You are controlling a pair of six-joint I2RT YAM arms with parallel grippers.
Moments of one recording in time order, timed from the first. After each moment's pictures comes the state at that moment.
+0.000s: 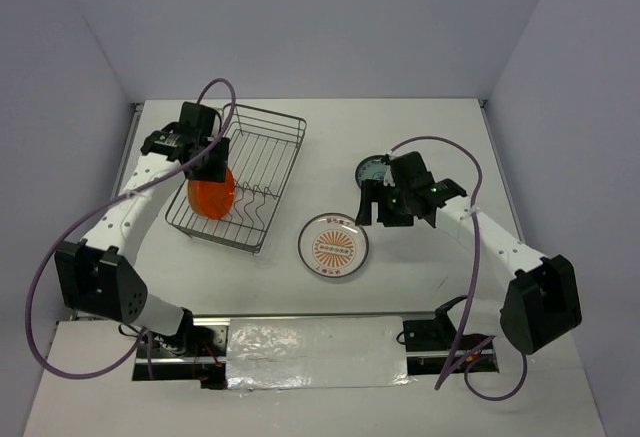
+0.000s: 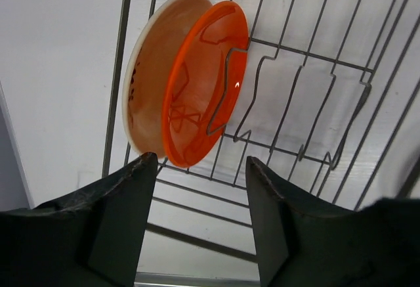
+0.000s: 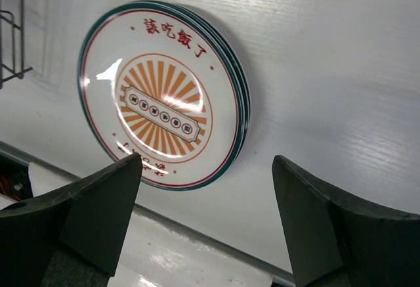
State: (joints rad) left arm -0.21 1.43 1.38 -0.92 -0.21 -0.13; right arm 0.43 1.28 0.90 -0.61 -0.20 0.43
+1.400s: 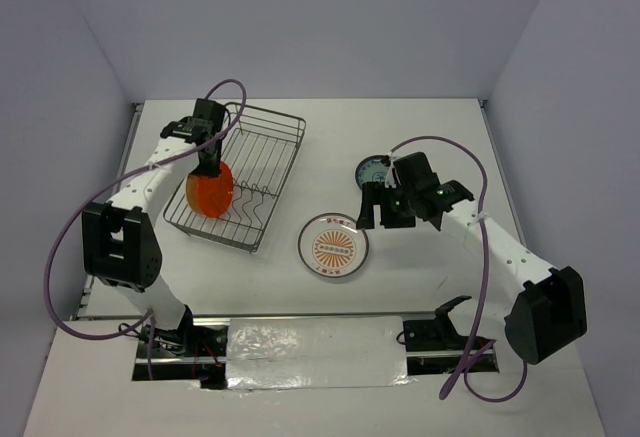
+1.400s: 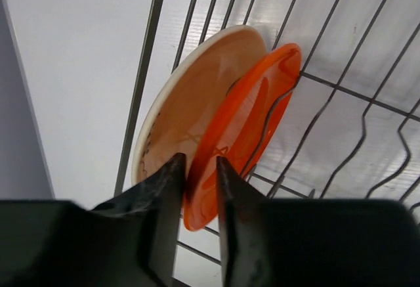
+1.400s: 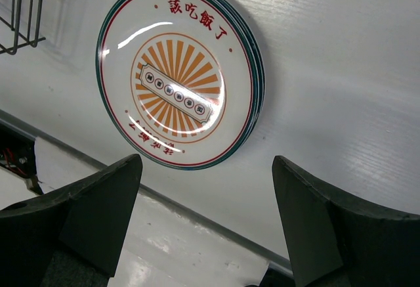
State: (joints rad) left arm -0.19 1.66 1.44 -0.85 -0.35 -0.11; right arm 0.43 1.21 0.92 -0.67 -0.25 0.38
